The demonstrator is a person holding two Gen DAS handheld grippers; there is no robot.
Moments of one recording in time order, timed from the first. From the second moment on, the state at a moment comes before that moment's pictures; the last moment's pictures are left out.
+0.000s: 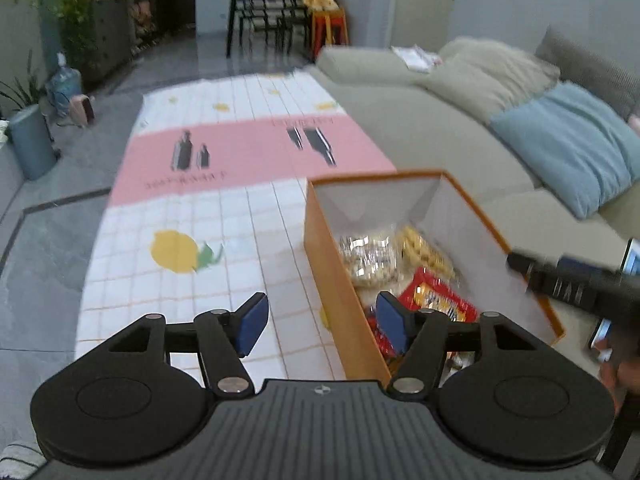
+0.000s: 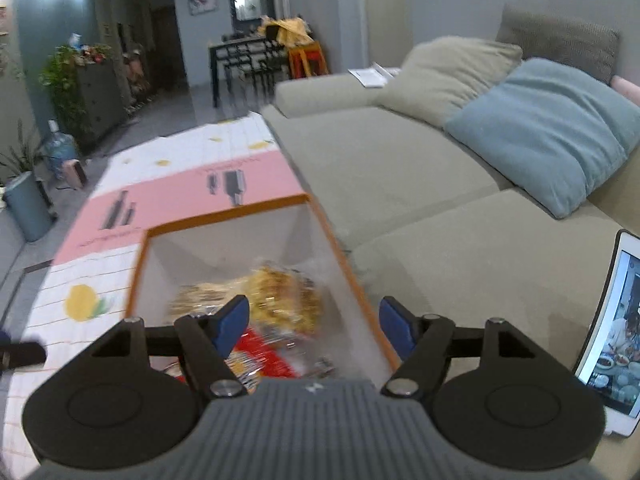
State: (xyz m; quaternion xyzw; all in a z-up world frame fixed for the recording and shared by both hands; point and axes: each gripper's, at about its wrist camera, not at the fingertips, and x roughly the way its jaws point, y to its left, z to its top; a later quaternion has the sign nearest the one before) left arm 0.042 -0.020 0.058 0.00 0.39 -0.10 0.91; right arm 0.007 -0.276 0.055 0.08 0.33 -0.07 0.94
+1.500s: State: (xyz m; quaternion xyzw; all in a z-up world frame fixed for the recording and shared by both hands) left arm 0.010 0.002 -0.018 -0.02 0.41 -0.08 0.91; right arm -0.051 -0.163 -0.001 -0.02 0.35 0.01 0.94
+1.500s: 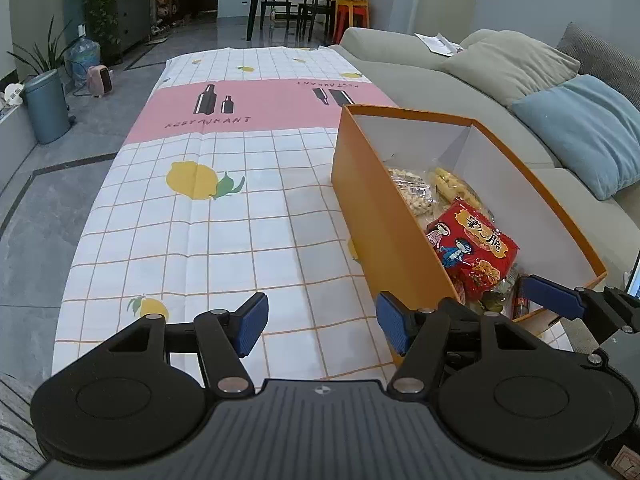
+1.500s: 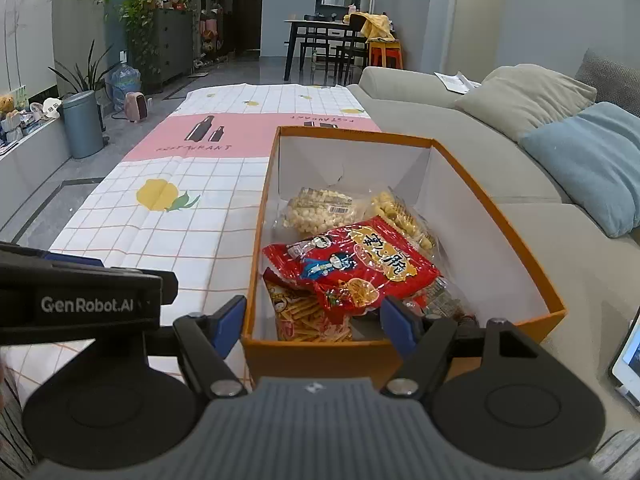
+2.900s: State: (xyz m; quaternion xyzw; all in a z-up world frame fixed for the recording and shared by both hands) left arm 0.008 0.002 -0.020 0.01 0.42 -0.08 0.91; right arm -0.049 -0.158 -0.005 -0.05 0.35 0.01 0.93
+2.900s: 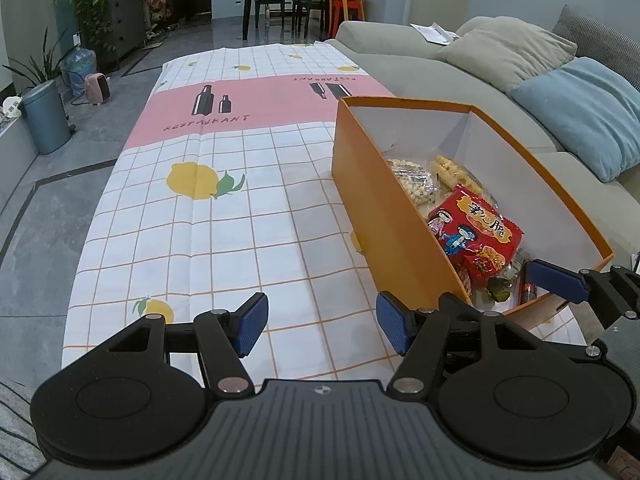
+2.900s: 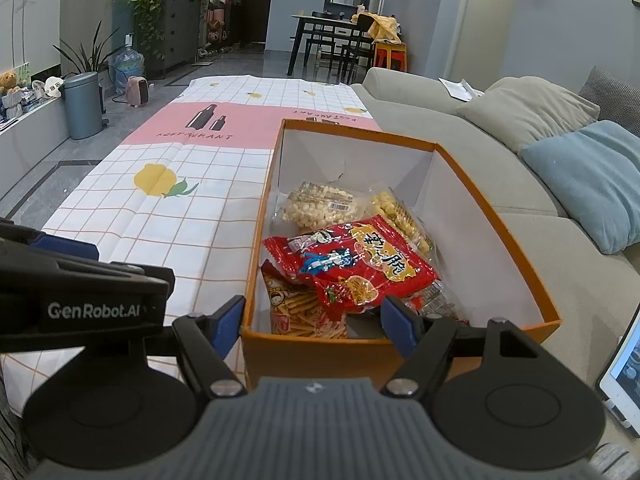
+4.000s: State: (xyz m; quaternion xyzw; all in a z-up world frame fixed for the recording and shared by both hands) left arm 0.007 -0.003 -0.019 0.01 0.42 -0.10 0.90; right arm -0.049 -0.156 -0.006 -0.07 0.35 0.01 0.93
